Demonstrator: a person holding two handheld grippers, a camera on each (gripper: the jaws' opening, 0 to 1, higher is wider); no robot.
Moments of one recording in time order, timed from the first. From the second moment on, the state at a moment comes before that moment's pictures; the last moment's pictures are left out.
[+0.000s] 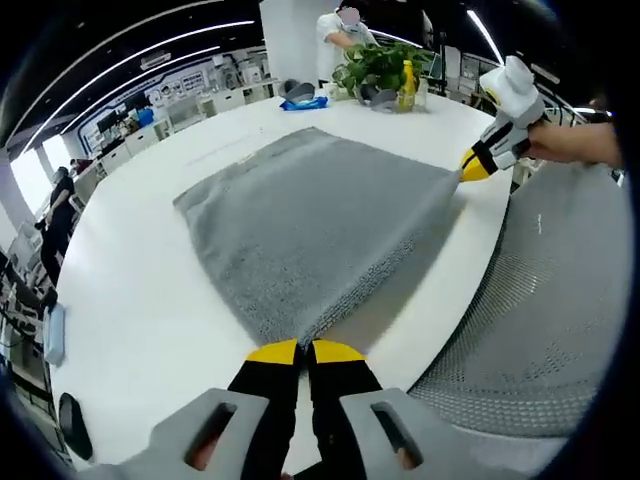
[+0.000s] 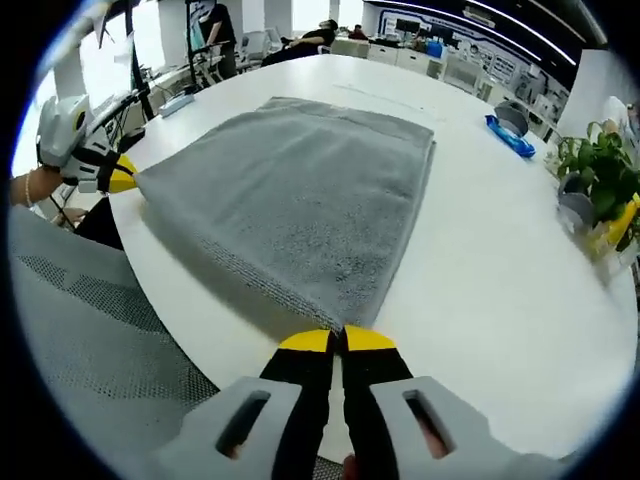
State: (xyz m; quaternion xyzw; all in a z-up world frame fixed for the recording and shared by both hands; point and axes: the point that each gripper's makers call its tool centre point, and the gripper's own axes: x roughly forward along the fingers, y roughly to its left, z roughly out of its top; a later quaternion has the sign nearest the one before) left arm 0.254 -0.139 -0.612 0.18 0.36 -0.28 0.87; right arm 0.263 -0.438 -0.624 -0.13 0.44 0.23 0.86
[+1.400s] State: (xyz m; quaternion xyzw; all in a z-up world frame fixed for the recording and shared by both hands) left arm 0.249 -0.142 -0.492 0.16 0.30 -0.31 0.89; right arm 0.229 -0.439 -0.516 0.05 0.35 0.11 0.93
